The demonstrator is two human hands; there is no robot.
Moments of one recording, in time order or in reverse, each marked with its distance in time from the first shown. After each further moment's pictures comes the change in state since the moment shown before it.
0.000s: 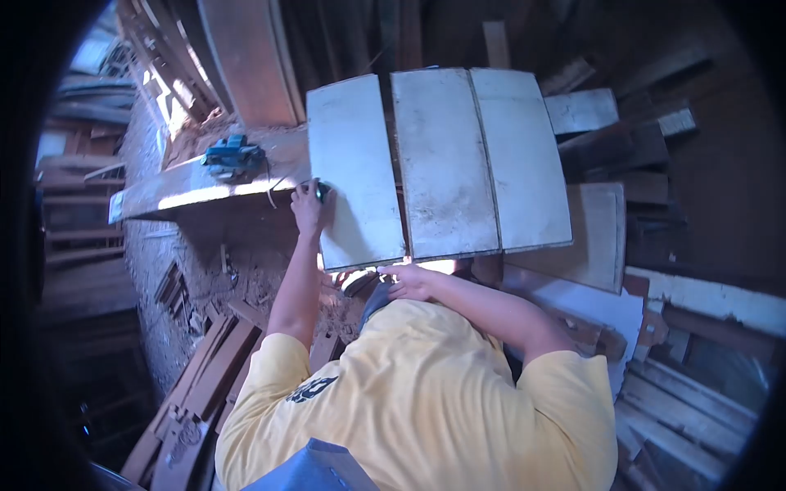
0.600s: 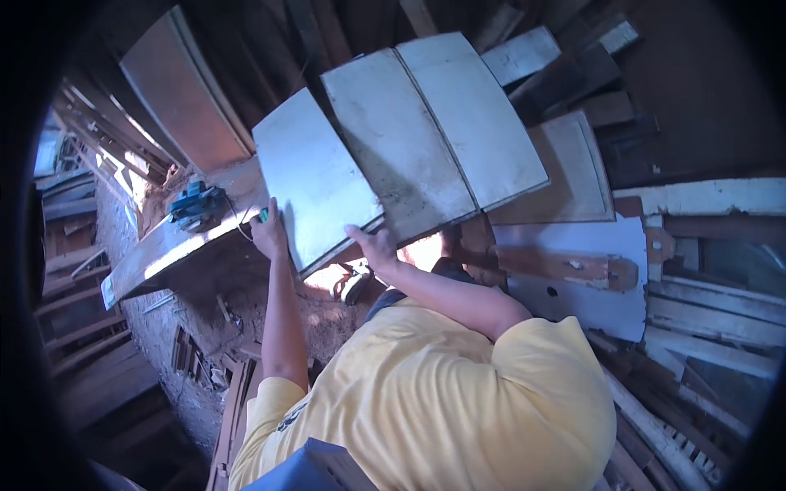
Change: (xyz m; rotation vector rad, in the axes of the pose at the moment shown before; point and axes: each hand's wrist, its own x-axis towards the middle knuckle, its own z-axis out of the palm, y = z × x) left_hand 0.005 0.010 -0.038 -0.340 0.069 -0.469; right_hand -0.010 -0.020 0.064 0.085 0.745 -1.156
